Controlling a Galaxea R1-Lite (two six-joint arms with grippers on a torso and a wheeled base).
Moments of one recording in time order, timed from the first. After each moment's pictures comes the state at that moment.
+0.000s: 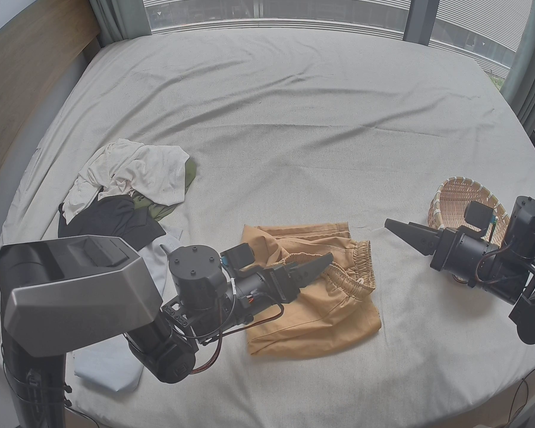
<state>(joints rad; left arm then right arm) -0.66 2.28 -0.77 -1.50 -0.28 -0.73 0.33 1.66 -0.41 -1.18 0.35 0.44</state>
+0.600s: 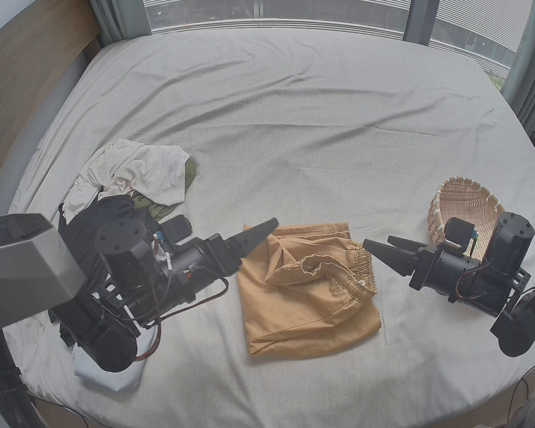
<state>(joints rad) -0.50 2.04 -0.59 -1.51 -0.29 -0.72 0.40 1.81 -0.37 -1.38 0.38 0.41</state>
